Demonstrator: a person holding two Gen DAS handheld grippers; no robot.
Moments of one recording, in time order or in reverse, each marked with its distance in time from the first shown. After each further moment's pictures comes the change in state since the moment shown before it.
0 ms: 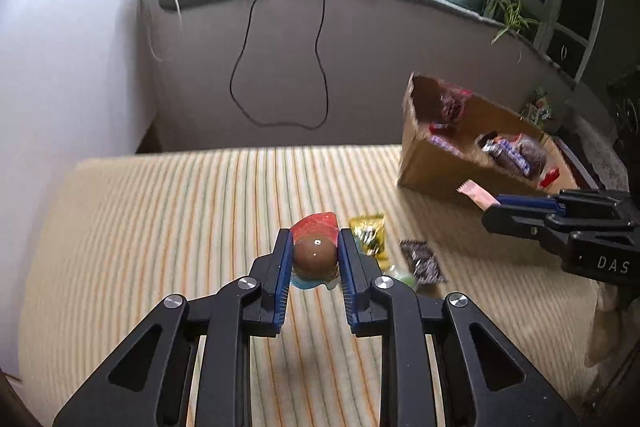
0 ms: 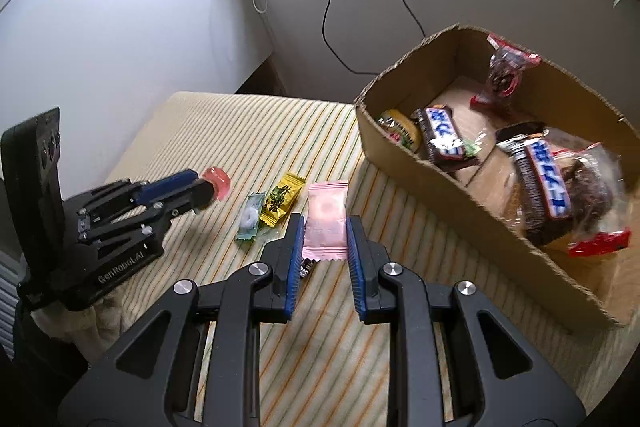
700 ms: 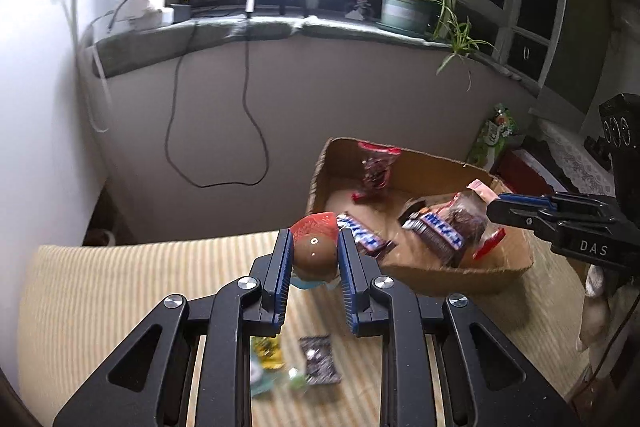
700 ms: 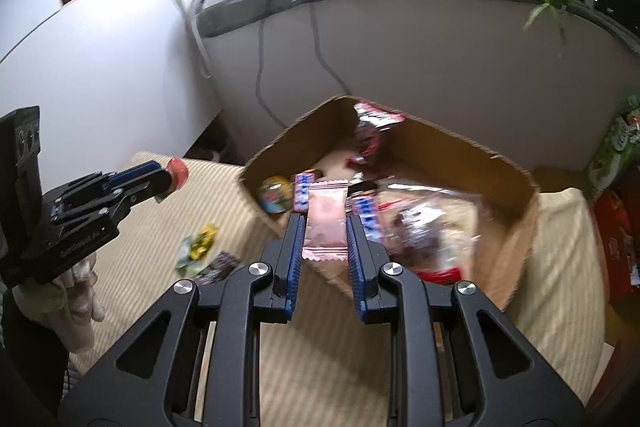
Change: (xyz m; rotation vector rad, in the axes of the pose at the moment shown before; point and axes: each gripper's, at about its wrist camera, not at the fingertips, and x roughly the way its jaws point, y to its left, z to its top) left arm 0.009 -0.076 0.063 0.098 -0.076 -0.107; right arm -0.079 -0.096 0.023 0.080 -0.142 -0.132
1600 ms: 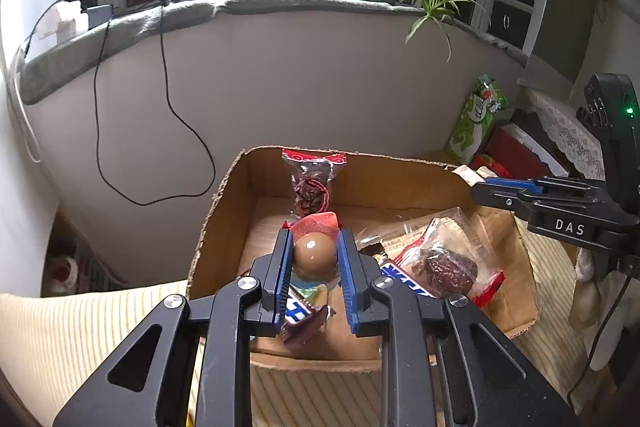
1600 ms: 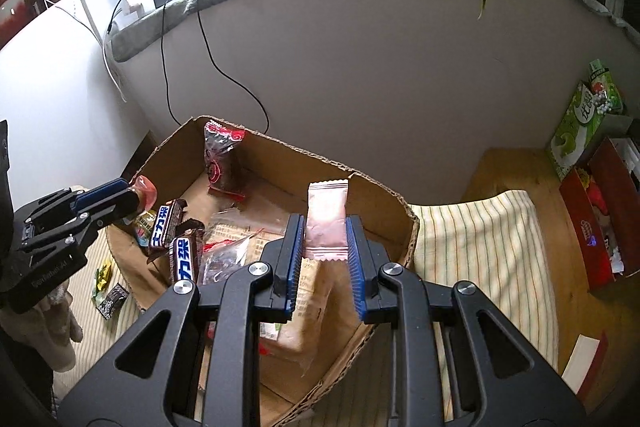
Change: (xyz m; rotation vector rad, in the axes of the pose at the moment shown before) left arm 0.083 -0.065 0.031 0.087 0.078 -0.053; right arm 0.036 -0.117 0.013 0.113 0.027 -0.110
